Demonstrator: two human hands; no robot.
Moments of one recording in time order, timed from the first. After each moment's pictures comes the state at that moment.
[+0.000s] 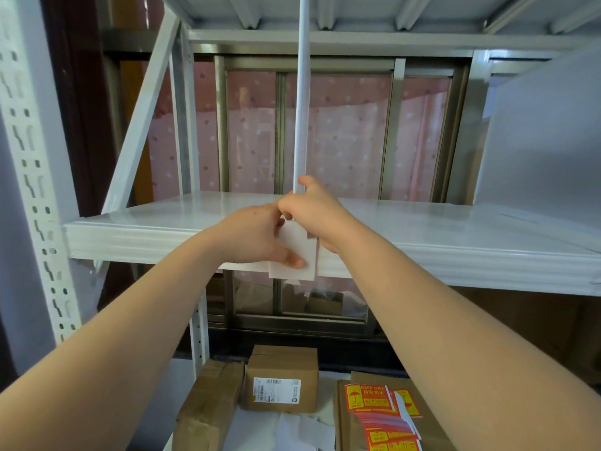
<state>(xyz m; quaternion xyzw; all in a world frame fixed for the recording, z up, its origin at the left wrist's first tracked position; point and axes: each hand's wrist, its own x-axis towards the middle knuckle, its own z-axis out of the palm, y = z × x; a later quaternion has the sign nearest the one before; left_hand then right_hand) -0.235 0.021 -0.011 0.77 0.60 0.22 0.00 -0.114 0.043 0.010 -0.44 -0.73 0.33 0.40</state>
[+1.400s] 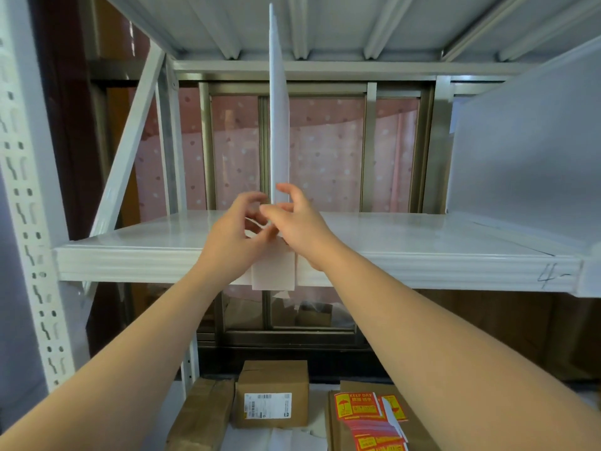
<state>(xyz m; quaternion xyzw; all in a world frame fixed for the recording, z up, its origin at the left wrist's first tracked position) -0.216 0.002 -0.021 0.68 0.49 0.54 0.01 -0.102 0.031 0.003 -0.38 -0.73 0.32 0.47</state>
